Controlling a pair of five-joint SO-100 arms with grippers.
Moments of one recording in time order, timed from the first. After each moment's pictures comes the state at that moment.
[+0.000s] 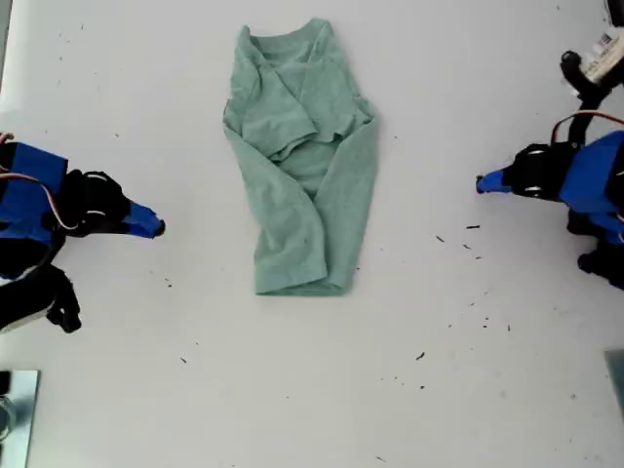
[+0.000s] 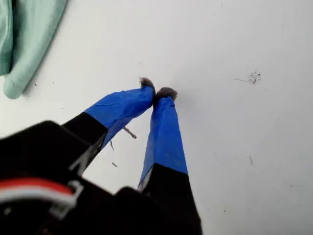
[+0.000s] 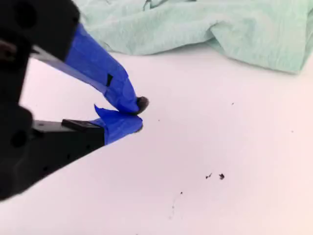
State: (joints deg) arm 0 -6.4 168.4 169.9 56.6 -11.4; arm 1 29.2 200.6 174.7 77.9 -21.8
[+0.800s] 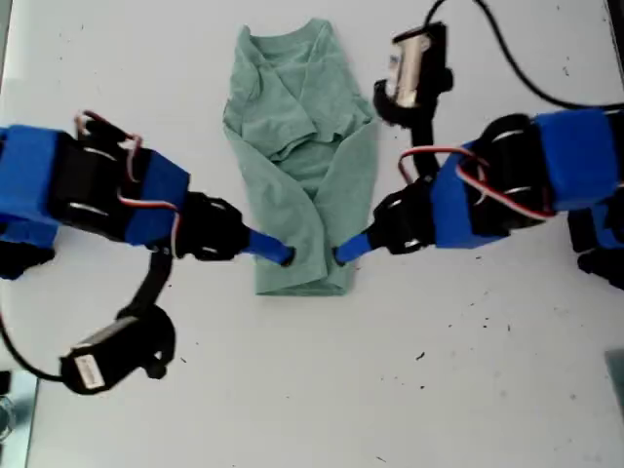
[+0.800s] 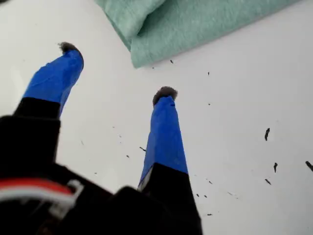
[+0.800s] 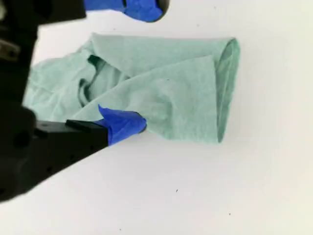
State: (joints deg) arm 0 0.3 94.0 88.2 72.5 0.6; arm 1 0.9 103.4 88.6 77.2 -16.3
